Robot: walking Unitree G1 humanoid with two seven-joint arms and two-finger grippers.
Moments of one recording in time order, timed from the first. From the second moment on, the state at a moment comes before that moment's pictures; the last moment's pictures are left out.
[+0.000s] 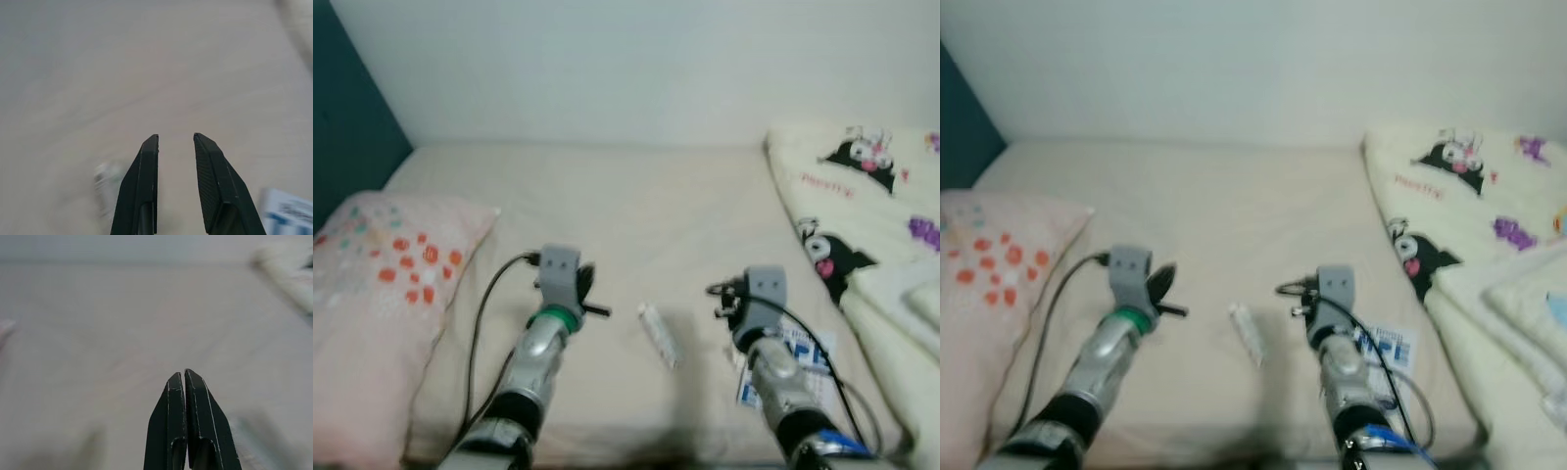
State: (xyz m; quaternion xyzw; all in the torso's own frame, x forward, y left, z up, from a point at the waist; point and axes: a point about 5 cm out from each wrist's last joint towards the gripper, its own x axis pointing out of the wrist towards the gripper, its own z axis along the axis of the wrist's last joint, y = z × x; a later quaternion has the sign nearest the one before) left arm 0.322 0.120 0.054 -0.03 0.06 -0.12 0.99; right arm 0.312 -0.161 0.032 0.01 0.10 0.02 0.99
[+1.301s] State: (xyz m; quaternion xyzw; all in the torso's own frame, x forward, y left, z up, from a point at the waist) left arm 0.318 0.117 0.046 -0.03 0.09 -0.14 0.99; right arm 0.303 -0.169 0.021 0.02 0.13 0.00 0.99
